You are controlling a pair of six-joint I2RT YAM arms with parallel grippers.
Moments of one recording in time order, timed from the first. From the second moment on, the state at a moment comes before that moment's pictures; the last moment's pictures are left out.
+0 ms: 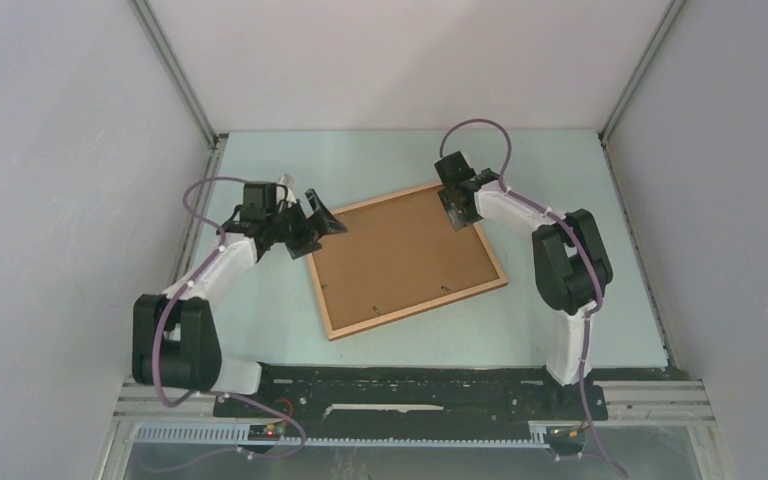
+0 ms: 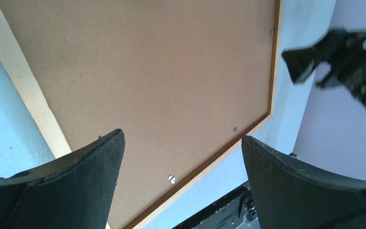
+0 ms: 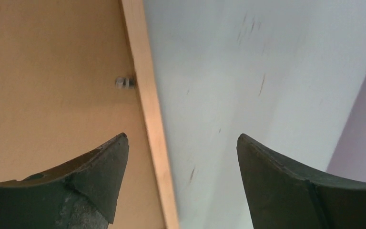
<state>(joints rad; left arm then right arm) -0.10 1.36 0.89 -0.33 0.48 -0.62 0.47 2.00 1.52 -0.58 0.54 -0.06</state>
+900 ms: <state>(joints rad) -0.10 2.21 1.82 -0.75 0.36 -0.41 0.33 1.31 0.59 -0.33 -0.25 0.79</state>
